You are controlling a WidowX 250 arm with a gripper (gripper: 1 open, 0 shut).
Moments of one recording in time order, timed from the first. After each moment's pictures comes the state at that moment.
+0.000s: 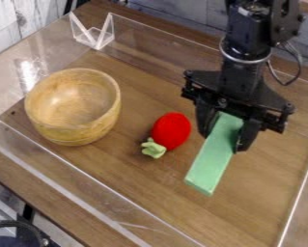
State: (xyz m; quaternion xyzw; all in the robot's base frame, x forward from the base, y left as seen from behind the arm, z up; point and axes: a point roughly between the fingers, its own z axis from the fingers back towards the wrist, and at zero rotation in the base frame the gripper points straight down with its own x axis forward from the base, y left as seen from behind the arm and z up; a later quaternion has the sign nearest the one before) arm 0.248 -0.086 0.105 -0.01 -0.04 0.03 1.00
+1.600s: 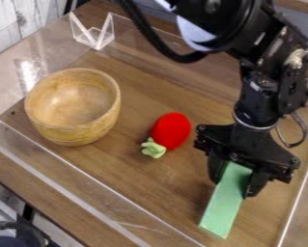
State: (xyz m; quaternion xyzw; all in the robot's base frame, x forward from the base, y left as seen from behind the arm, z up) arm 0.239 -0.117 0.052 -0.01 -0.04 0.04 1.00
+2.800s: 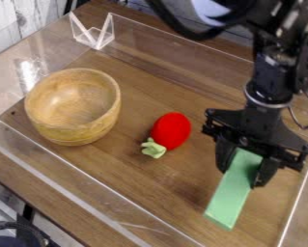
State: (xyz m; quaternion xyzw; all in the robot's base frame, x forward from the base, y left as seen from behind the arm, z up) arm 0.246 -0.111 0.075 -0.02 -0.01 0.04 1.00
